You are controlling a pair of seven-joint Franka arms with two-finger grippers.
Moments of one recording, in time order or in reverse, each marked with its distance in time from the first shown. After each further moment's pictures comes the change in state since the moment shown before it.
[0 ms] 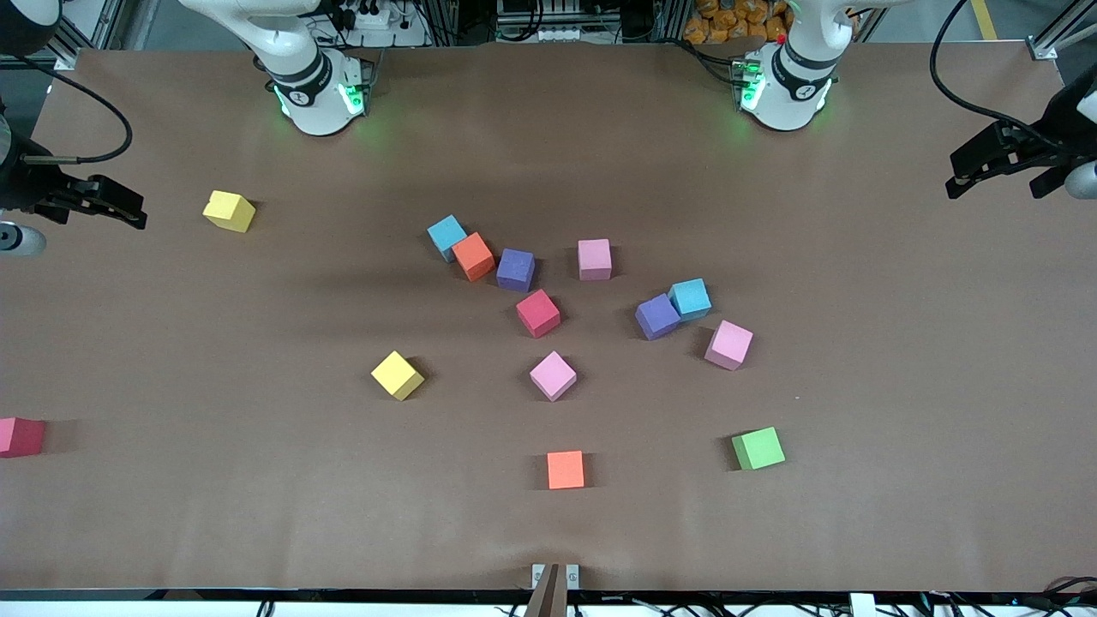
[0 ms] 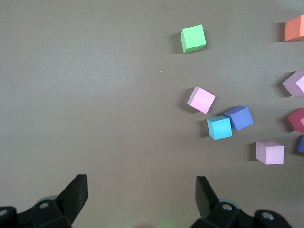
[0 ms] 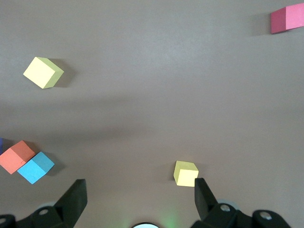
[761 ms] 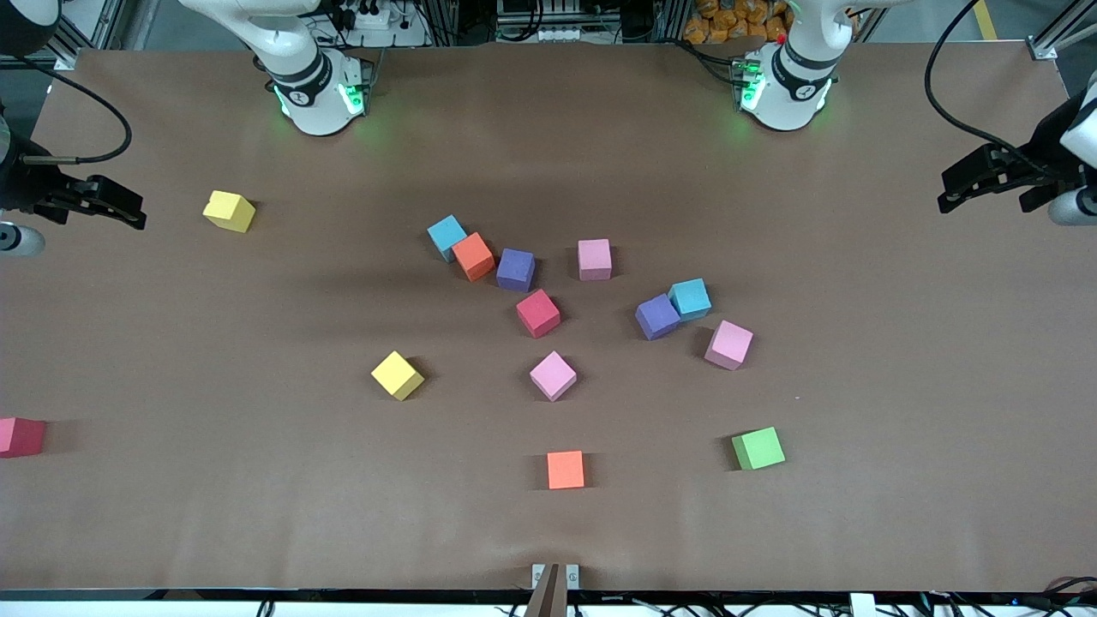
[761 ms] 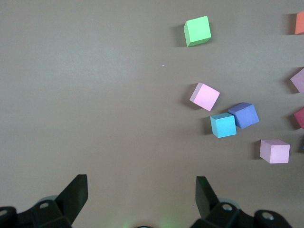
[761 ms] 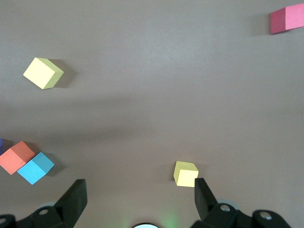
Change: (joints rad) left arm 0.005 0.050 0.000 0.003 0.002 -0.002 0.000; right arm 0.000 0.000 -0.001 0.000 0.000 0.002 0.000
